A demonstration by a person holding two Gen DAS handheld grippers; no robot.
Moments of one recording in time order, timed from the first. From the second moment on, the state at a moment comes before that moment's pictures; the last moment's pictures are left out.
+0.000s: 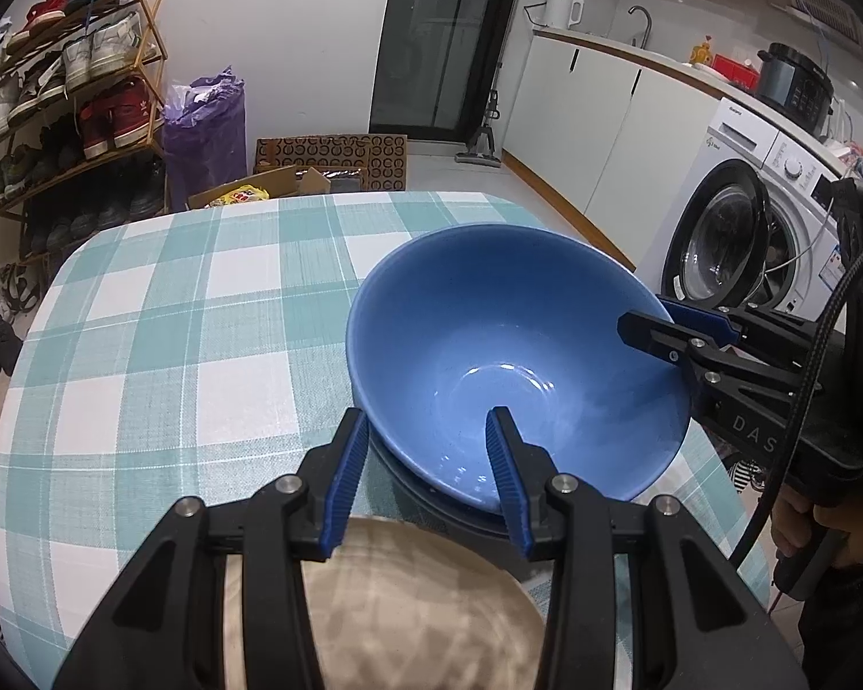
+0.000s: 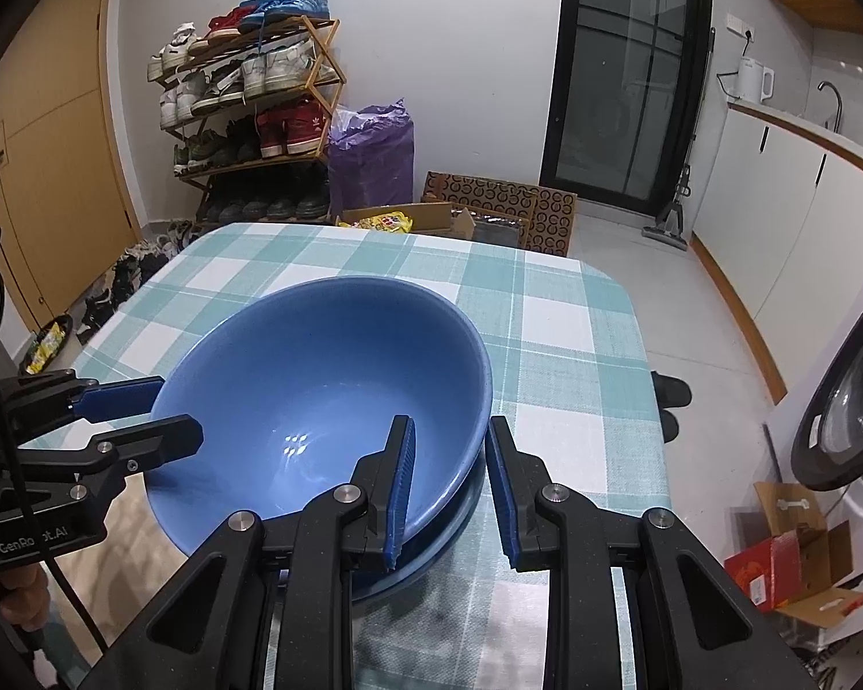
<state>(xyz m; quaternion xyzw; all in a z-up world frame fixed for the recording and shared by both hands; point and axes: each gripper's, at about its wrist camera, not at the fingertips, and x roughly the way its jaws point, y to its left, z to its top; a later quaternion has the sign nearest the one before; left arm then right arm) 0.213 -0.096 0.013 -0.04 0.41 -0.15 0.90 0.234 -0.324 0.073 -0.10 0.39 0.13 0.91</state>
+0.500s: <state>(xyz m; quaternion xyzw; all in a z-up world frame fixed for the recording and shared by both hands) 0.215 -0.097 0.006 -0.04 0.41 -0.15 0.90 0.231 -0.320 0.059 -0.12 0.39 0.12 0.90</state>
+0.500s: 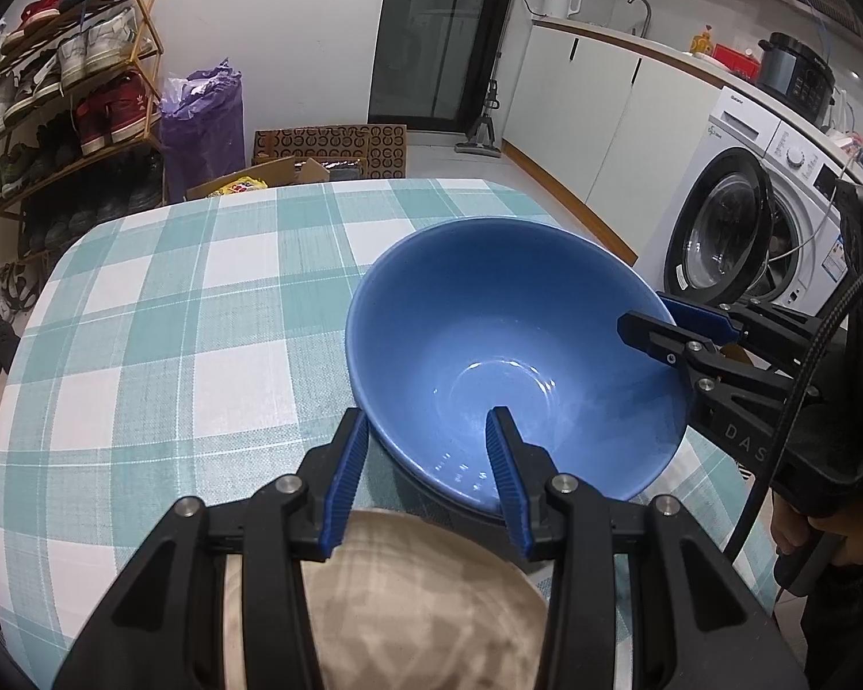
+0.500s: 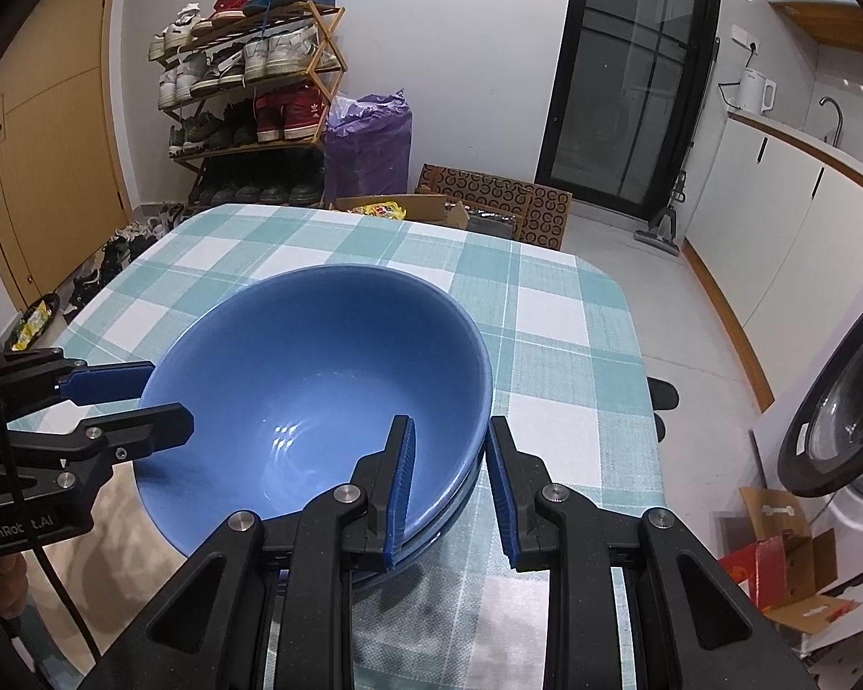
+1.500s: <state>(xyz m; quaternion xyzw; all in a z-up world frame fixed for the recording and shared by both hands) 0.213 -0.101 0.004 -0.02 0.42 -0.15 0.89 0.222 -0.327 0.046 -0.11 0.39 0.12 0.91</state>
